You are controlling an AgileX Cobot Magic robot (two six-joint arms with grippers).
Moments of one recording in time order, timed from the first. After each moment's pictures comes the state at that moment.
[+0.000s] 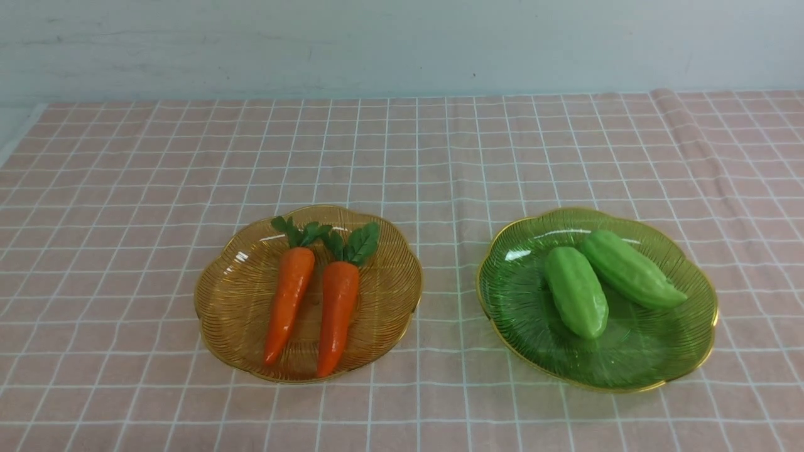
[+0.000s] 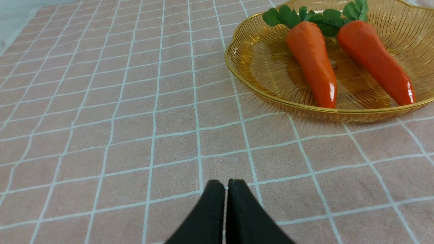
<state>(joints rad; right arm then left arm) 0.10 0.02 -0.50 0.37 0.05 -0.22 -0.08 -0.01 0.02 -0.02 0.41 0.09</state>
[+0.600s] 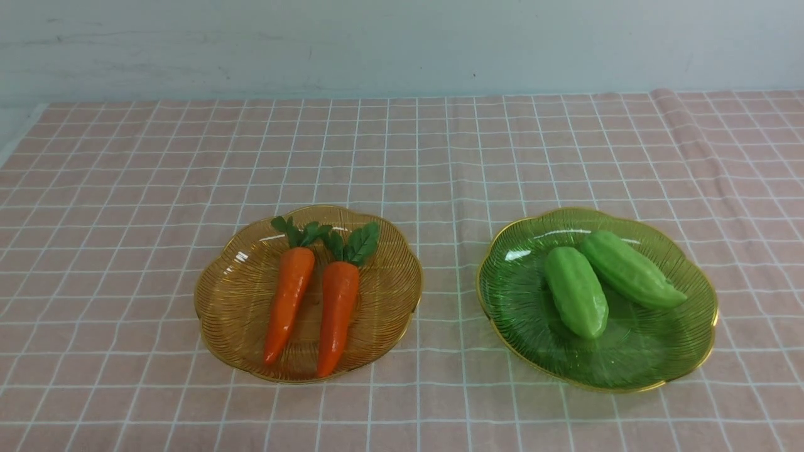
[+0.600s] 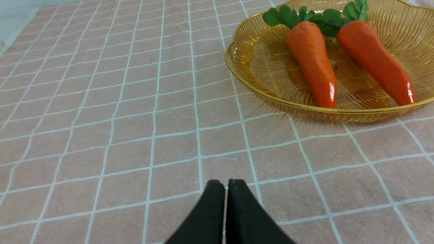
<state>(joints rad) 0.02 0.01 -0.20 0.15 0.18 -0.30 -0.08 -0.01 0.02 -0.02 0.41 0.09</state>
